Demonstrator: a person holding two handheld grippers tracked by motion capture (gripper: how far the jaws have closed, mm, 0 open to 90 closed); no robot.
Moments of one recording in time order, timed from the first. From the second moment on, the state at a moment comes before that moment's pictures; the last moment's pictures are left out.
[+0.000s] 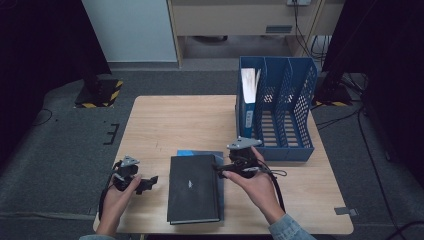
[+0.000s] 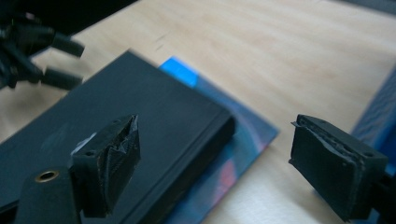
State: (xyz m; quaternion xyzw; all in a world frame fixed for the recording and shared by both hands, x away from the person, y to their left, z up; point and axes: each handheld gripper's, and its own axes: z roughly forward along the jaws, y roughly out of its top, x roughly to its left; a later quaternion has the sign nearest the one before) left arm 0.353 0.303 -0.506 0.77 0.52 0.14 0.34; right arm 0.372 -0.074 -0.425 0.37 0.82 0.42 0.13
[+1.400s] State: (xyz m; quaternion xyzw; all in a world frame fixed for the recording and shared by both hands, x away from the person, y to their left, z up) left arm 0.326 0.239 -0.464 0.79 0.44 0.13 0.41; right arm 0.346 -0.060 -0.478 0.37 0.83 0.41 0.05
